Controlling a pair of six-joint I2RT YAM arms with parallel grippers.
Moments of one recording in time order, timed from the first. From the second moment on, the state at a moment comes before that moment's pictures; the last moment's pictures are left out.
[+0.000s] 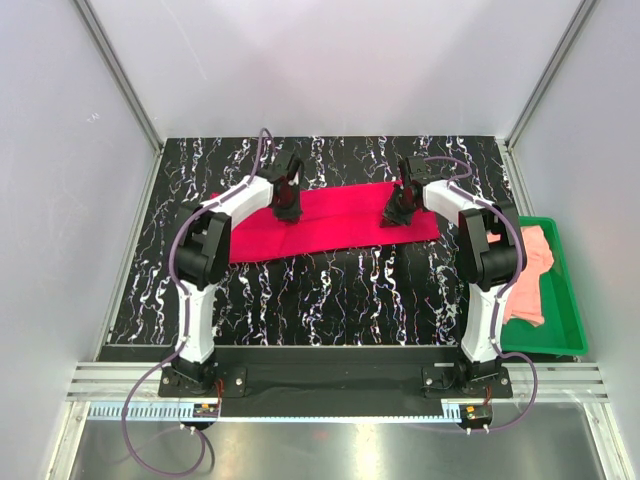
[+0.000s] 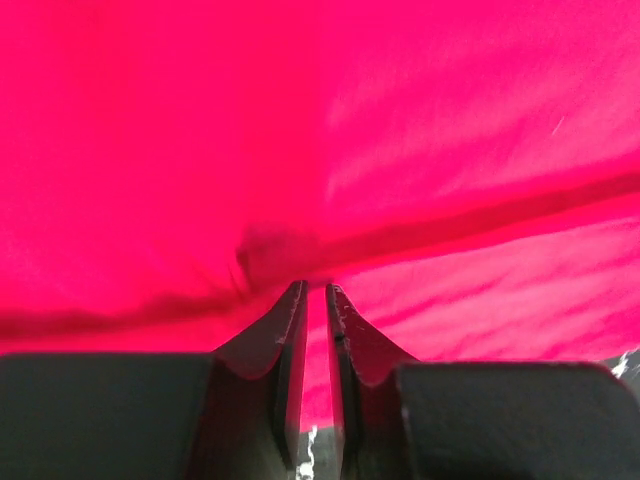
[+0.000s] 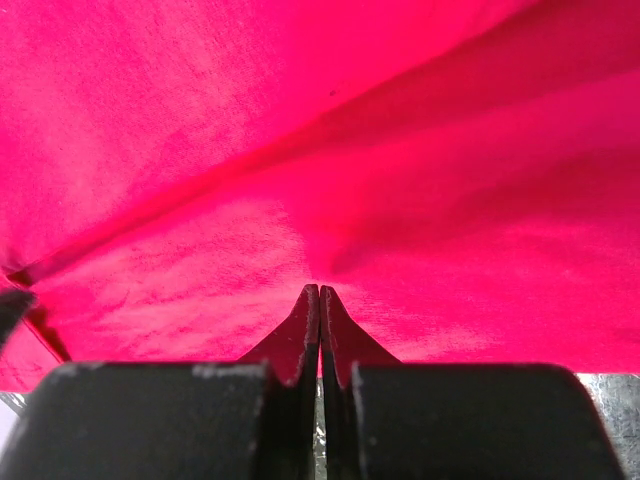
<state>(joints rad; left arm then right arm) -0.41 2.10 1.60 -0.63 -0.01 -0.44 0.25 2.04 1.45 -0.49 -0.17 0.70</state>
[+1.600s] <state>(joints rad) -0.41 2.09 1.55 -0.63 0.02 -0.39 0.13 2.22 1.70 -0.59 -0.01 0.62</state>
